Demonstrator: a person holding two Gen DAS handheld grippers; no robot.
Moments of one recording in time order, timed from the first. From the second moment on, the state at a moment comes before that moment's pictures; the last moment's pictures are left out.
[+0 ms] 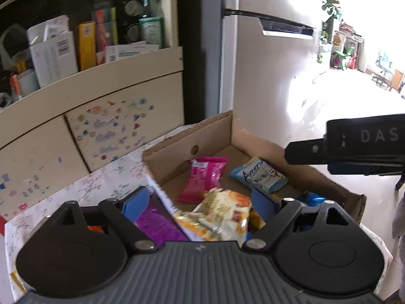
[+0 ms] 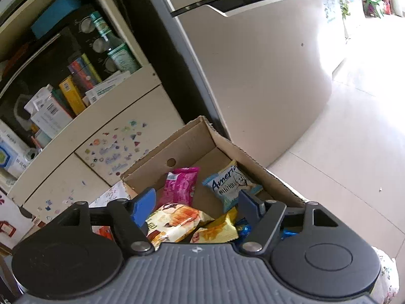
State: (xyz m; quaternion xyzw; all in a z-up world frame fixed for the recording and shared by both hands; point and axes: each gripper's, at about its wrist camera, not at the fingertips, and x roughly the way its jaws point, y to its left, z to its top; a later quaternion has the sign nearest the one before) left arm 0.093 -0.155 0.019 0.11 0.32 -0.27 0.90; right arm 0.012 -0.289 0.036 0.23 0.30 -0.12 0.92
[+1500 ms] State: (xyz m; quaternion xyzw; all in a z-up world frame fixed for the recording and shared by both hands) left arm 0.119 0.042 0.000 0.13 0.38 -0.12 0.91; right arm 0.042 -0.142 -0.012 0.11 0.41 0.07 0.90
